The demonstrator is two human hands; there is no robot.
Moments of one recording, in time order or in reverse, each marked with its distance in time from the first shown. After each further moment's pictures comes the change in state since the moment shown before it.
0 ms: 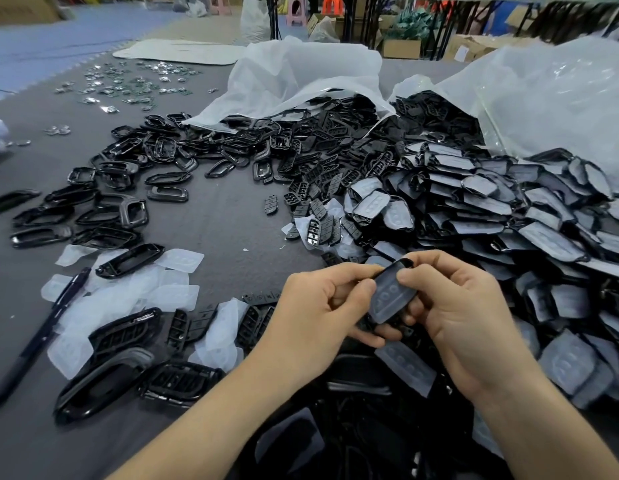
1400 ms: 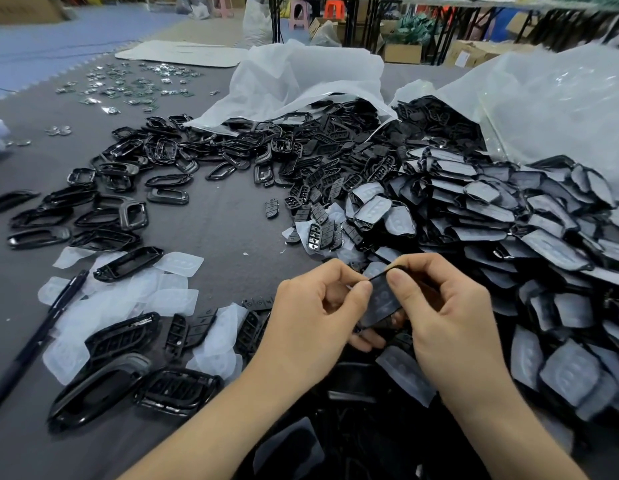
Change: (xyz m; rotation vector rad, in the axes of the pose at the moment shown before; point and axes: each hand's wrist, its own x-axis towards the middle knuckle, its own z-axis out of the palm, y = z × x) left_hand 0.003 -0.008 -0.002 0.132 0.150 0.036; right_hand -0.005 0.009 0.010 -0.429 0.053 -0.331
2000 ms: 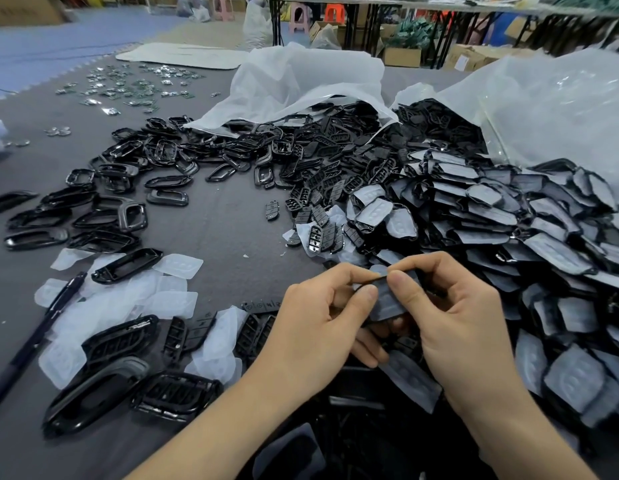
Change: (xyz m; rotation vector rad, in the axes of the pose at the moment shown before) left_hand 0.000 0.001 0.000 -0.028 -0.075 -0.017; right_hand 0.001 -0.003 -0.001 0.194 -0.025 0.028
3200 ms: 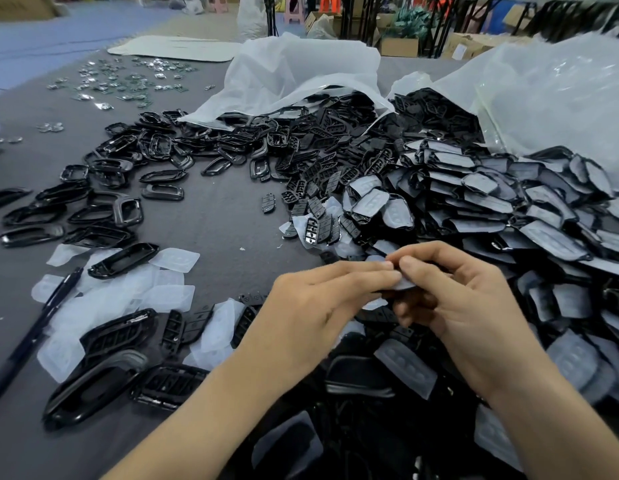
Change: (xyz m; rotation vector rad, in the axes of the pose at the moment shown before) left_hand 0.005 0.000 -0.013 0.636 0.044 0.686; right_hand 0.007 -0.011 -0.015 0.207 -0.133 0.257
